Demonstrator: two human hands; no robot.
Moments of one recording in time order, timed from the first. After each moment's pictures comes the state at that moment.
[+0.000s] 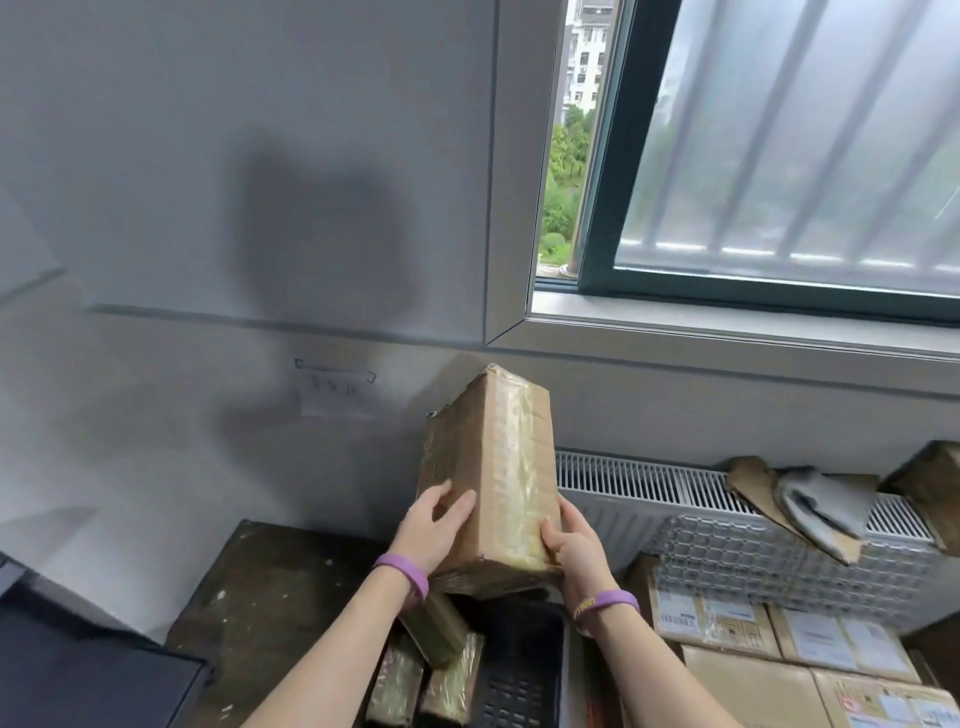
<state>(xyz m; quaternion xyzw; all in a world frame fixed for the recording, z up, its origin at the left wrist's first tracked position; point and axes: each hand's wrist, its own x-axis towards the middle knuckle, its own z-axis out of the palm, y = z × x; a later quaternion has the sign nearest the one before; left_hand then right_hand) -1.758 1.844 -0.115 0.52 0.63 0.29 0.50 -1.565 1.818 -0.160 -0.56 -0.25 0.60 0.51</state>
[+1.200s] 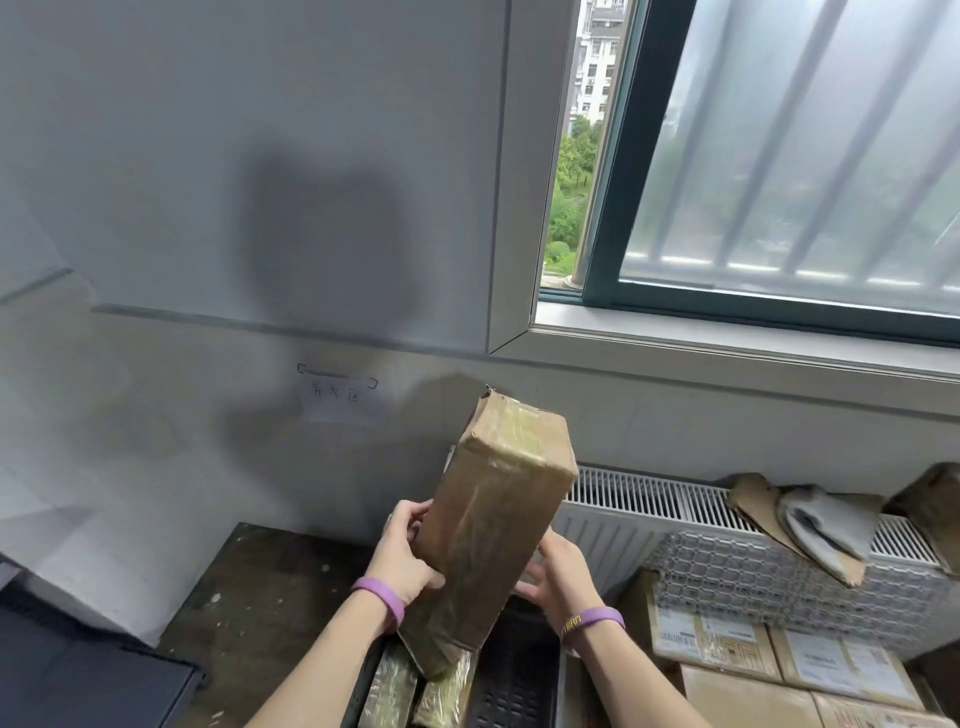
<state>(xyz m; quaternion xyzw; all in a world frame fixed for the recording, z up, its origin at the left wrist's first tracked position) -1.781 1.837 -0.134 0.53 0.62 0.31 0.49 -1.581 1.826 -0.163 -0.55 -0.23 0.66 0.46</state>
